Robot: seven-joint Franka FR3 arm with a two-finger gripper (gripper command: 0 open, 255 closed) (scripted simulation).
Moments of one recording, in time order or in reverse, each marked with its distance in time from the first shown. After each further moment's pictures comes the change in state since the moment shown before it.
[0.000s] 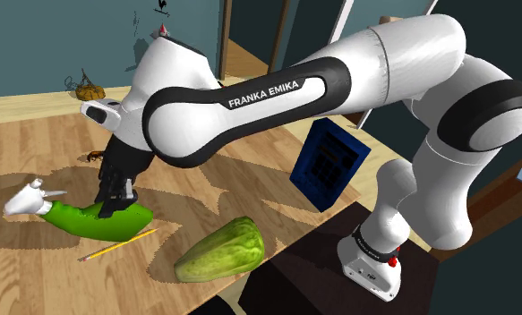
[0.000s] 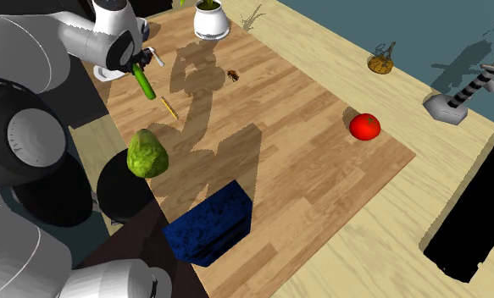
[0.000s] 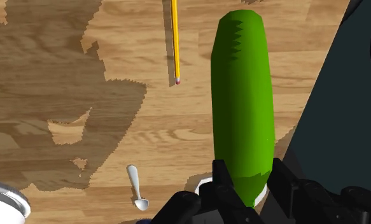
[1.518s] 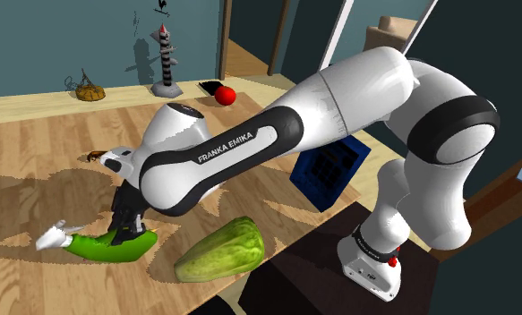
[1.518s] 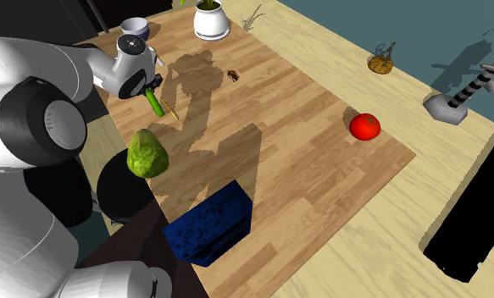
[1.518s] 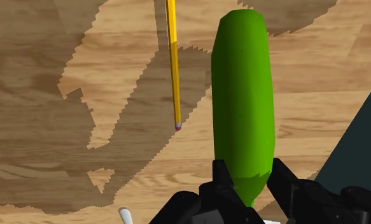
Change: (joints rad) arm -0.041 0.141 0.075 -0.073 0.164 0.203 -0.179
